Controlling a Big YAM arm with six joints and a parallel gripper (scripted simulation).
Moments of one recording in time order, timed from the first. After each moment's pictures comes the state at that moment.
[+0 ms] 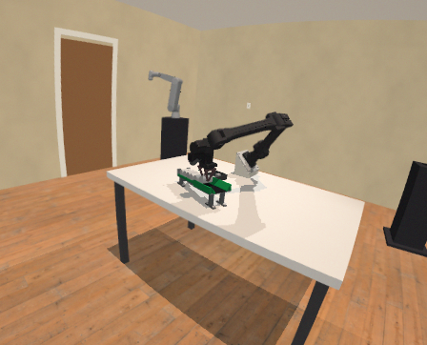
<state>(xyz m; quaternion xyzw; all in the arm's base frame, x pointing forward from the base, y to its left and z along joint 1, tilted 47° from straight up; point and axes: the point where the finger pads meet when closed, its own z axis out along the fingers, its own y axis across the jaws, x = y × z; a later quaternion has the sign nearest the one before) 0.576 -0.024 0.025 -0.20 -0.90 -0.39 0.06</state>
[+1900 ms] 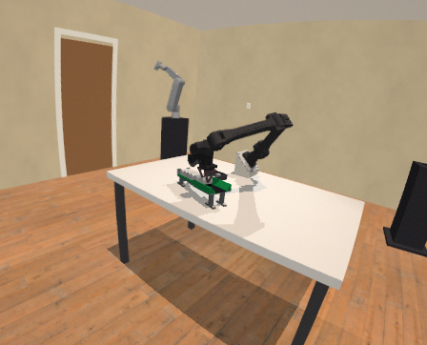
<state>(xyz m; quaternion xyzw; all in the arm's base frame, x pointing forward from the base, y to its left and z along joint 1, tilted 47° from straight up) 0.576 -0.018 0.020 -0.20 -0.90 -0.39 0.06</state>
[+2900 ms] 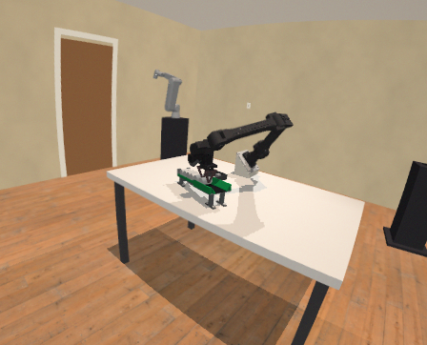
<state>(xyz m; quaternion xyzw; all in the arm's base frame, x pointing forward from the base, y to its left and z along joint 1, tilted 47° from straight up) 0.577 -0.019 0.022 -0.20 -0.90 -0.39 0.06</state>
